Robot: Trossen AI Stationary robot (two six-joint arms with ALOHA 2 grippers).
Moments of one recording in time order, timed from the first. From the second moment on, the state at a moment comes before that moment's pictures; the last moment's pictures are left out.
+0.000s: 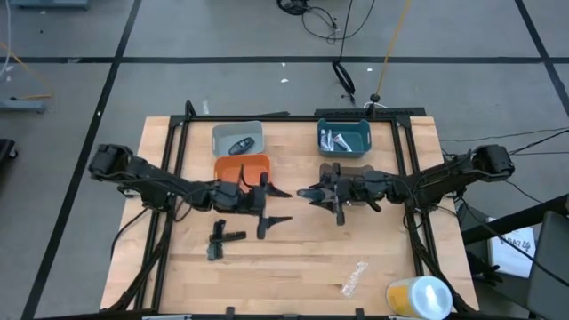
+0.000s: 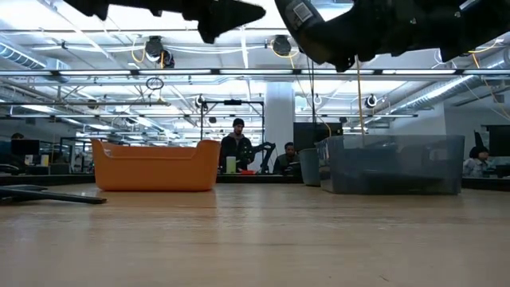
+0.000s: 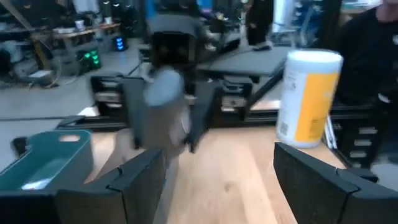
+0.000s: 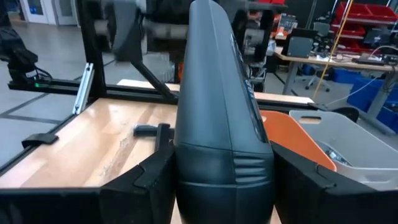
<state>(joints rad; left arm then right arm) -0.23 1.48 0.79 0.61 -0.18 0.03 0.11 1.26 0.48 0.73 0.05 -0.06</state>
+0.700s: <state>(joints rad) -0.14 1.58 0.79 0.85 -0.19 0.10 0.13 1.26 0.48 0.78 0.05 -0.07</state>
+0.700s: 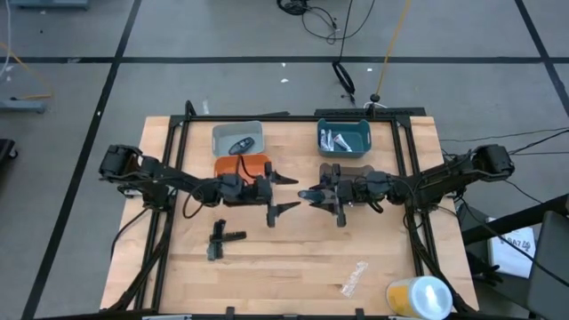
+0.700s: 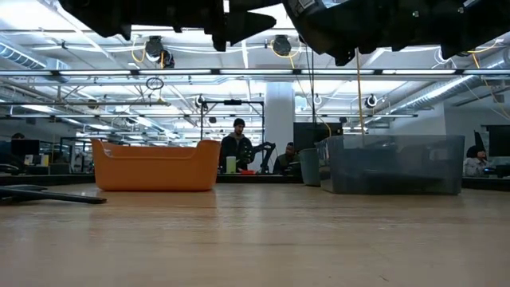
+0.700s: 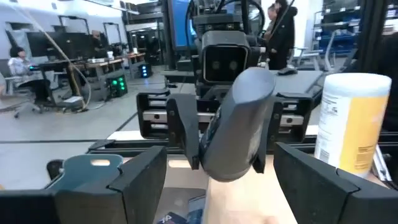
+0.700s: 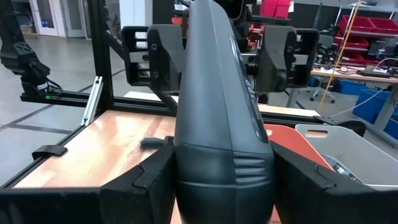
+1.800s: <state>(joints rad) -0.12 1.82 0.98 0.94 -0.05 0.17 0.13 1.28 0.48 0.77 0.05 -0.07</state>
